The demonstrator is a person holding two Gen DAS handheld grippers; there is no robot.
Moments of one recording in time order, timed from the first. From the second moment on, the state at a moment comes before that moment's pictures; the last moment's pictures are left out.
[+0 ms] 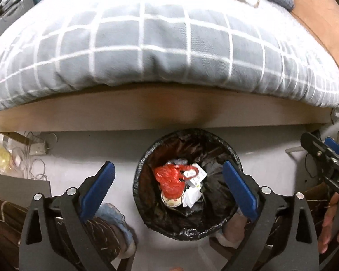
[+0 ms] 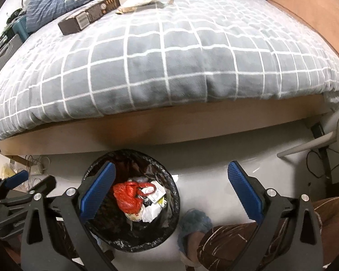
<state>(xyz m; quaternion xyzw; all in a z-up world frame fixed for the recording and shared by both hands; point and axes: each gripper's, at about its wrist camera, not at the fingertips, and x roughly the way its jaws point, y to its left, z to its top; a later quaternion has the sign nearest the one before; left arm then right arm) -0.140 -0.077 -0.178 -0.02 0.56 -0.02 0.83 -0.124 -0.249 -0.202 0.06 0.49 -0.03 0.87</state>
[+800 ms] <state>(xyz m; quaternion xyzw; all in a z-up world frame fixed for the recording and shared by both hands) -0.093 -0.031 -0.038 -0.05 0.43 -0.01 0.90 -0.075 -0.225 -0.069 -0.02 0.33 -0.01 0.94</state>
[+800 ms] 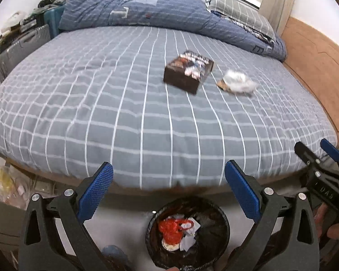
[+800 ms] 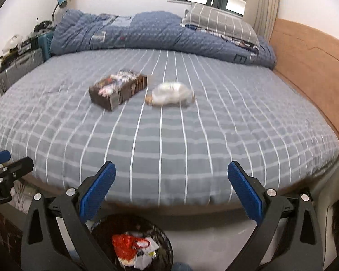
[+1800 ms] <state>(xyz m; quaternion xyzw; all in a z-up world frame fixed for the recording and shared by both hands) 0.147 -0.059 -0.035 -0.01 0.44 -0.07 0.90 0.168 -0.234 -0.066 -0.02 0.34 0.00 0.94</state>
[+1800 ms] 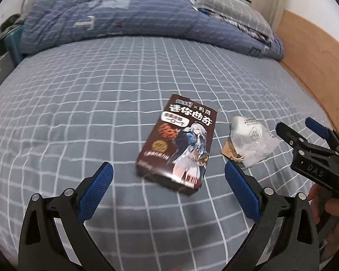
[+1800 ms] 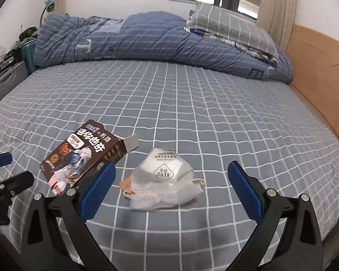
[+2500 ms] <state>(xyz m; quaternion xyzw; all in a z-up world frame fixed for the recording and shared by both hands) 0.204 -0.079 -0.094 0.05 0.48 -0.08 0.87 0.226 -0.242 -0.118 0.00 0.39 -0.01 0.92</state>
